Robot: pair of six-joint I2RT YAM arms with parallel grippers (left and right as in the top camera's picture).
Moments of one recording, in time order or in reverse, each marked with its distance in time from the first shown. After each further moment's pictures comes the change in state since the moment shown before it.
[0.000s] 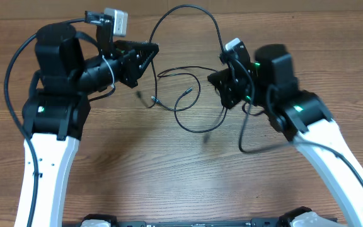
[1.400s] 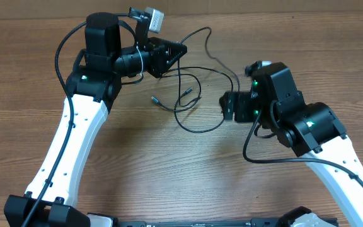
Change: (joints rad) left arm -0.093 0.225 -0.044 0.229 0.122 0.005; right arm 0.066 -0.059 0.047 -0.387 0.524 0.454
